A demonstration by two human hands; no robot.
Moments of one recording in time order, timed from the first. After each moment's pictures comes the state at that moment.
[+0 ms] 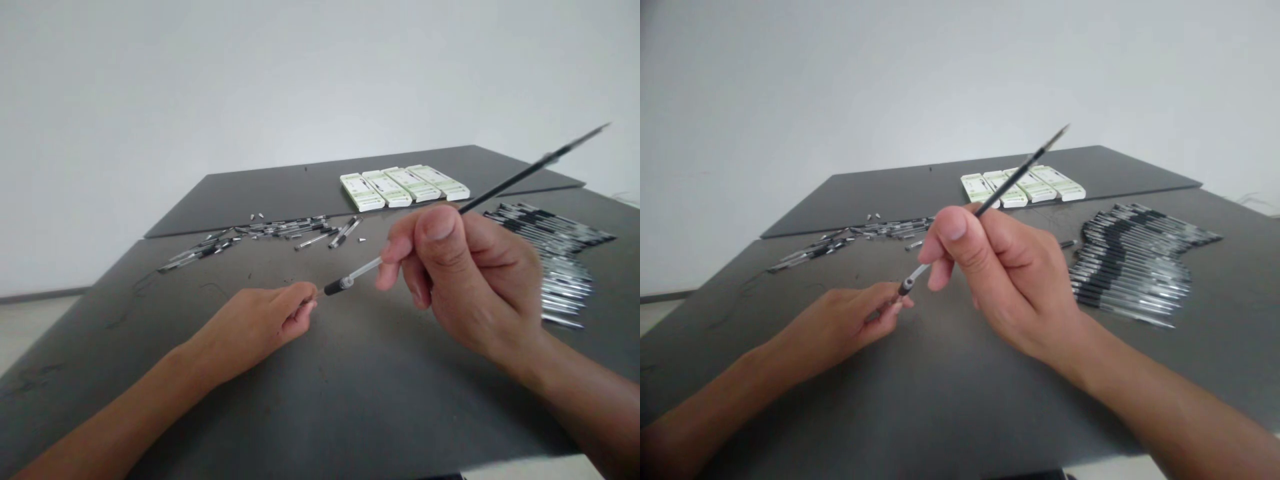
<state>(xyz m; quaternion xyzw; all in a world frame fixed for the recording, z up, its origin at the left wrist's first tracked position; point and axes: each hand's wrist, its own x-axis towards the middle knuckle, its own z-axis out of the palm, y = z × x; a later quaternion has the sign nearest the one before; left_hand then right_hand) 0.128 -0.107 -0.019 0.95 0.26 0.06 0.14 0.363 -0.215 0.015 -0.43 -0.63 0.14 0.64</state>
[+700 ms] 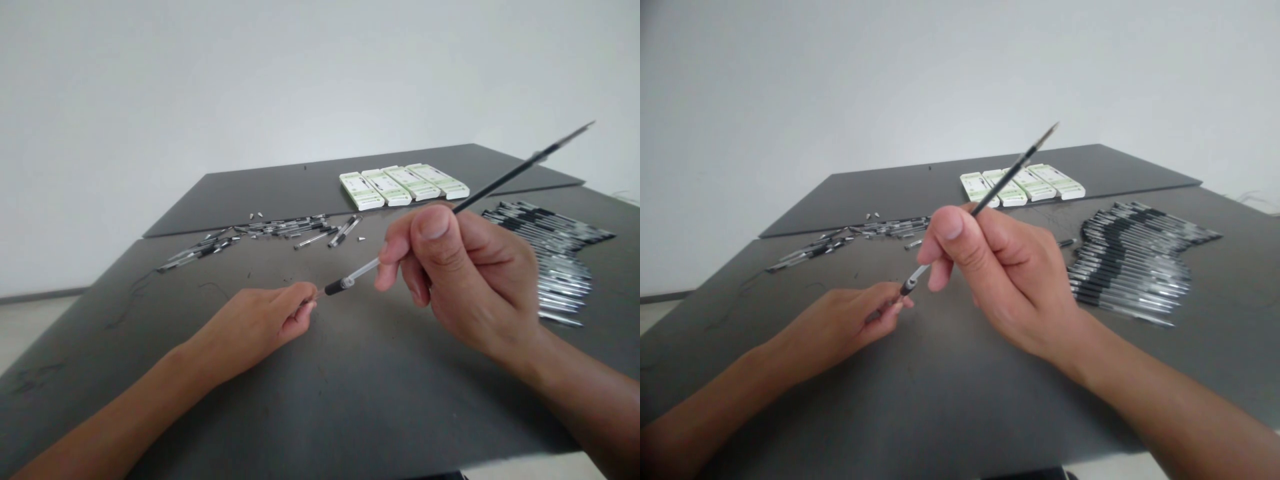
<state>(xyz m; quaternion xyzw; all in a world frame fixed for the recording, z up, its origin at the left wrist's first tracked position) 0.128 -0.106 -0.021 0.95 0.27 0.04 0.14 0.363 -0.215 0.017 -0.44 -0.63 0.15 0.62</state>
